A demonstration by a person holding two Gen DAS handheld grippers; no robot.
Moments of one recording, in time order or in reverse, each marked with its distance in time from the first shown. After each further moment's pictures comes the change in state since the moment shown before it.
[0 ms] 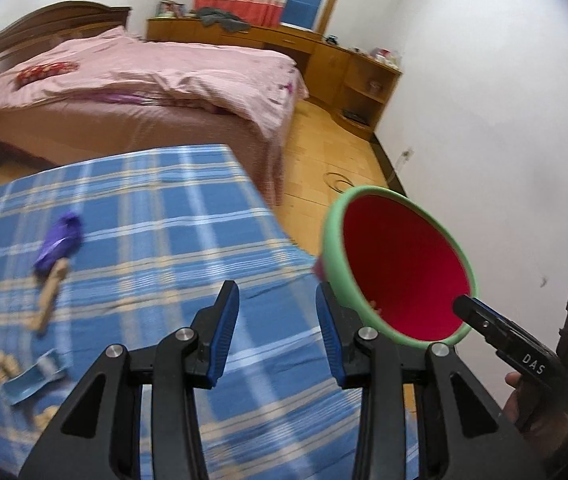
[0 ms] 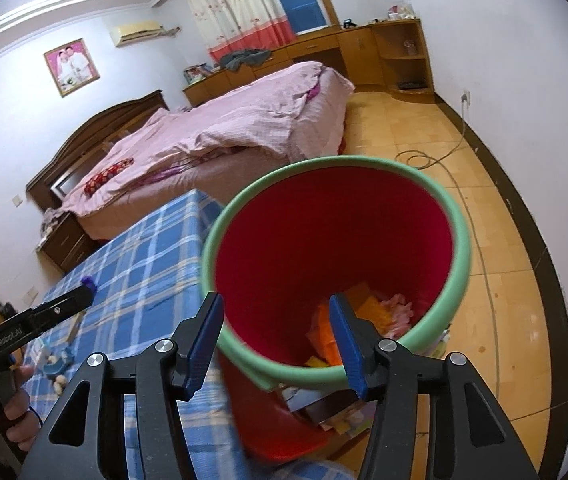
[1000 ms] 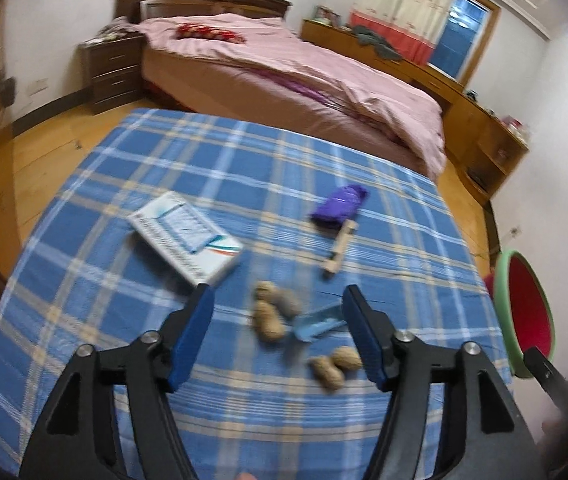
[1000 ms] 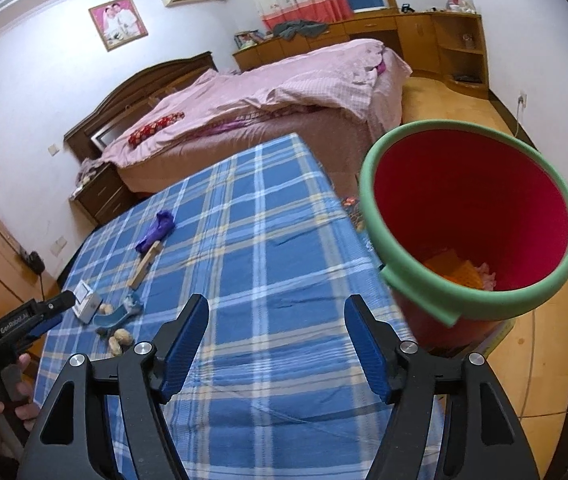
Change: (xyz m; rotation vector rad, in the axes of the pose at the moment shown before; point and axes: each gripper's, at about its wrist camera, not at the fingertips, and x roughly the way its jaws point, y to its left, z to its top) left arm -0.094 0.184 -0.059 -0.372 -0.069 0.352; right arm 0.013 0.116 -0.046 -0.118 0.108 0.107
